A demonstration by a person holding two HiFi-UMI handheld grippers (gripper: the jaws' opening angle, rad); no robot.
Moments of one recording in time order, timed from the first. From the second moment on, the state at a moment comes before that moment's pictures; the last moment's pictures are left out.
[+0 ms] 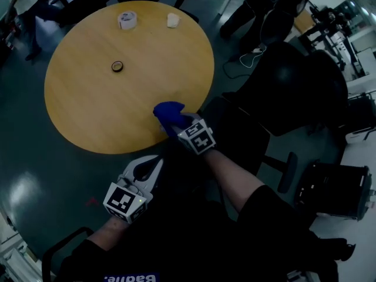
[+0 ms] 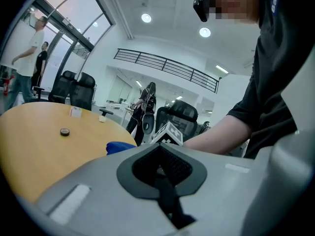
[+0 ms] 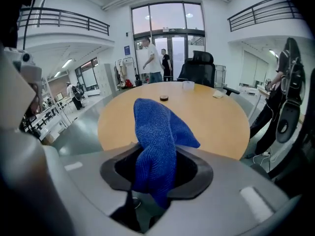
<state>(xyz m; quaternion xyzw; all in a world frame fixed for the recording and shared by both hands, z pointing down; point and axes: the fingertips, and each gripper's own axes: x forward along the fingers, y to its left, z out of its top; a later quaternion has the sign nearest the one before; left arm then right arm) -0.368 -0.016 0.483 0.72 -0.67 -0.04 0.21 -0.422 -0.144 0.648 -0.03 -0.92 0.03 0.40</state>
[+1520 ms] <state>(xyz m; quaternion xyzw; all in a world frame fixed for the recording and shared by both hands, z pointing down) -0.249 -0.127 0.586 0.74 -0.62 0.07 0.24 -0.228 -0.271 0.588 0.09 -0.94 0.08 0.32</state>
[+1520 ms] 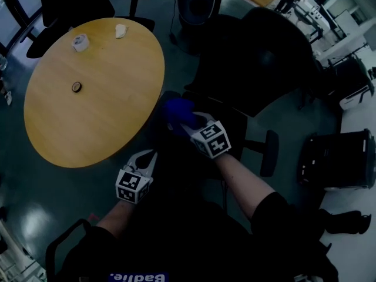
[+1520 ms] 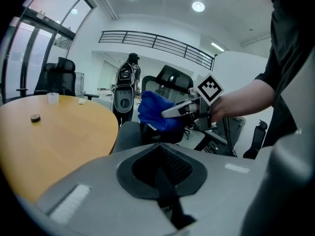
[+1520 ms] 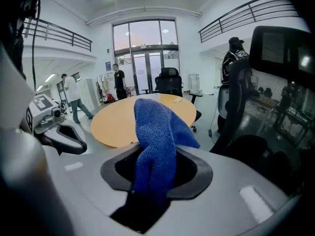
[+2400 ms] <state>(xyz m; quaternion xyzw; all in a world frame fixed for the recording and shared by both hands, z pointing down) -0.261 -0.168 0.669 0.78 -0.55 0.09 0.28 -0.296 -0.265 0.640 0.04 -0.91 0.01 0.40</state>
